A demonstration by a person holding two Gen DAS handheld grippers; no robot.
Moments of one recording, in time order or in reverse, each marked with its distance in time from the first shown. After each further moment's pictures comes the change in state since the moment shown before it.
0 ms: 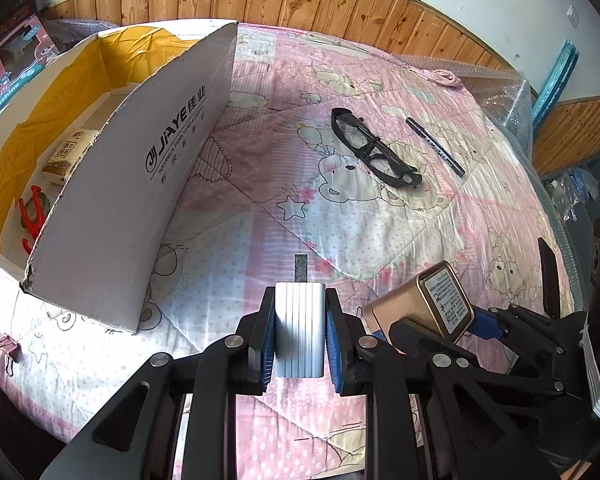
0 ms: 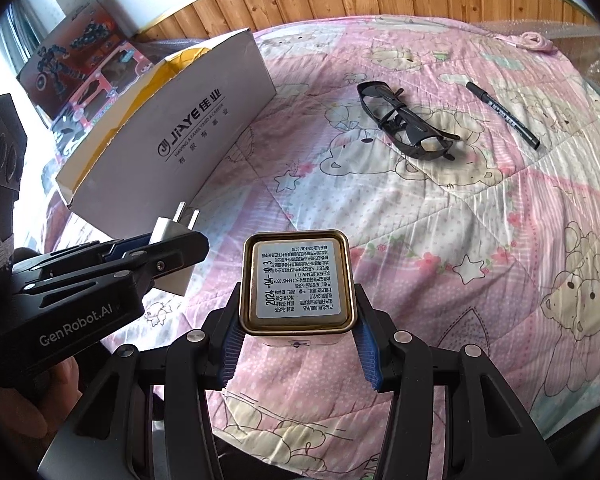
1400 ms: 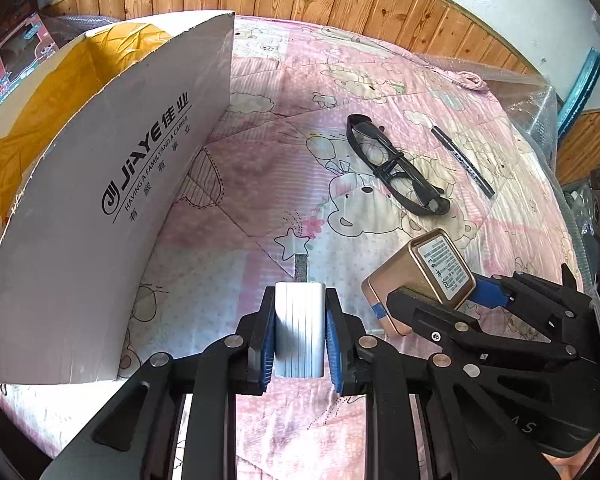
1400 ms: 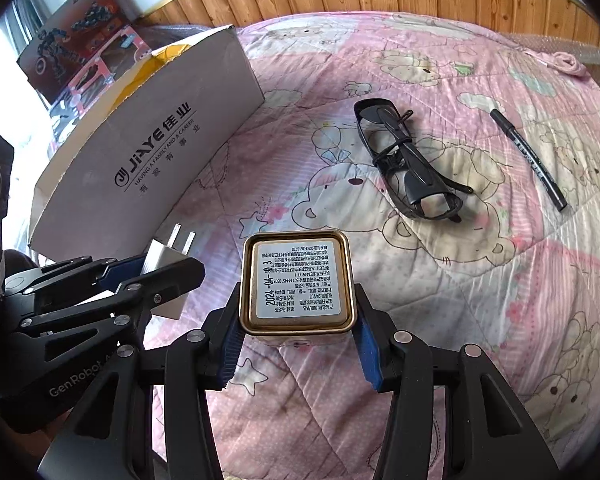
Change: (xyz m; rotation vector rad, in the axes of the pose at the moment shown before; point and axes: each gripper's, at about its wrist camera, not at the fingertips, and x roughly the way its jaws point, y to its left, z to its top) left arm 0.036 -0.012 0.032 -0.031 0.013 0.062; right arm 0.035 -0.034 0.059 -0.078 0.050 0.016
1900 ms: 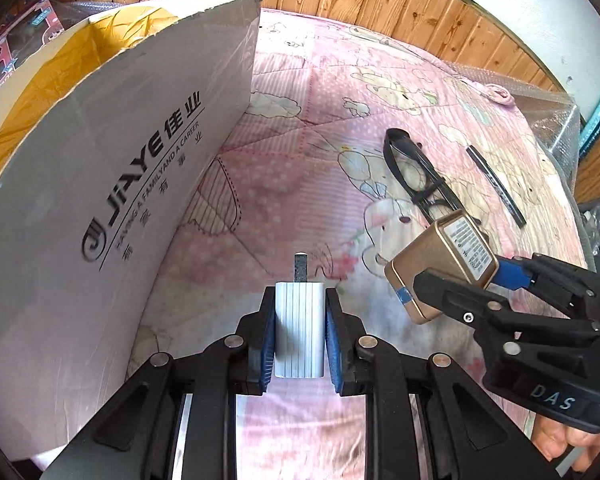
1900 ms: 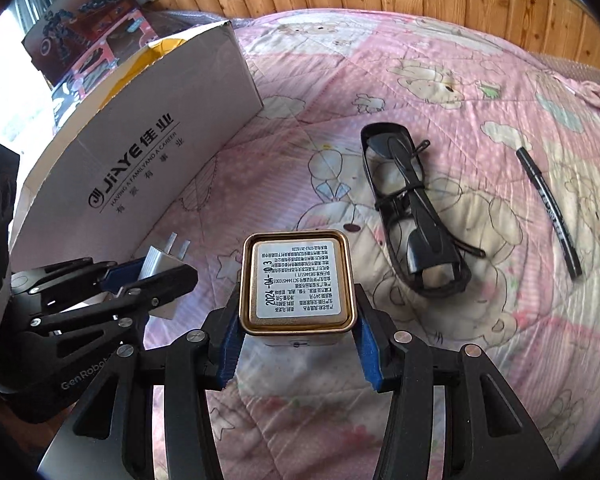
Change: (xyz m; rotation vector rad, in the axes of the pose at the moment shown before) left arm 0.024 0.027 0.024 -0.055 0.012 0.031; right arm 0.025 -0.010 0.042 -0.088 0.037 0.008
